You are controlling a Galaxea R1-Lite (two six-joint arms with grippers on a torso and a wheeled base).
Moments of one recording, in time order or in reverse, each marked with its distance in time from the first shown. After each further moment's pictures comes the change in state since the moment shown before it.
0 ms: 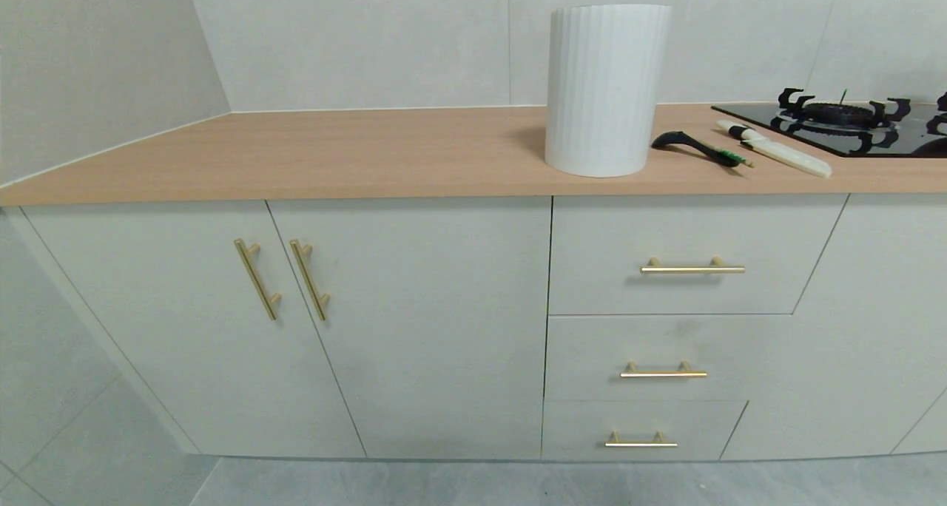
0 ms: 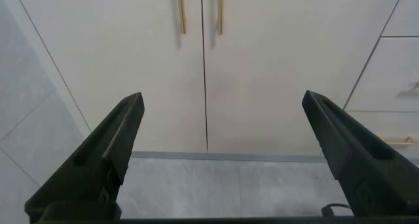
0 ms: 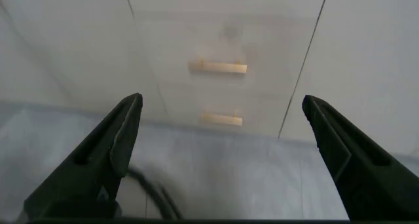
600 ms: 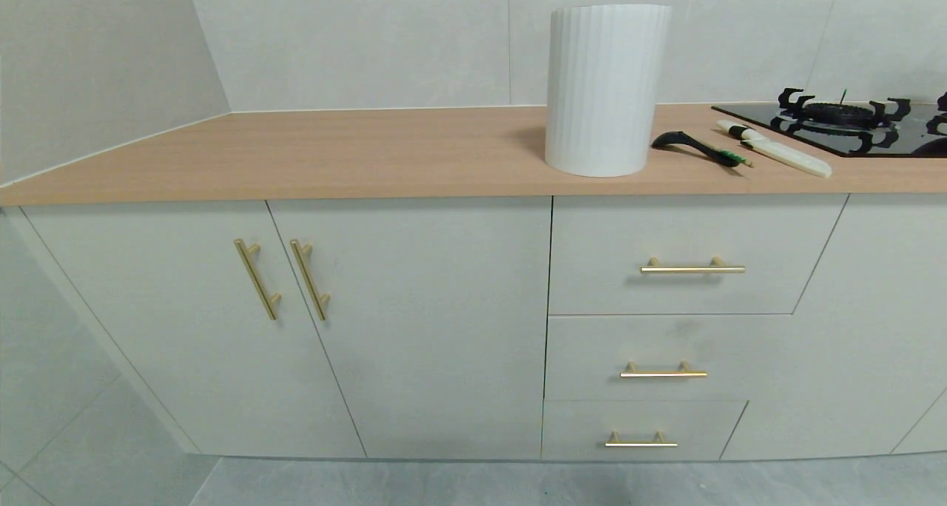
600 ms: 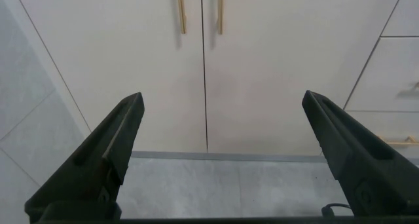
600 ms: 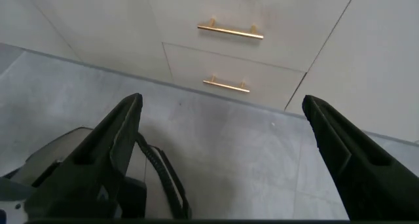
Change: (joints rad) left arm 0.000 0.000 0.000 0.000 0.000 0.000; right arm 0.065 0.258 -0.037 -0.054 0.003 -0.048
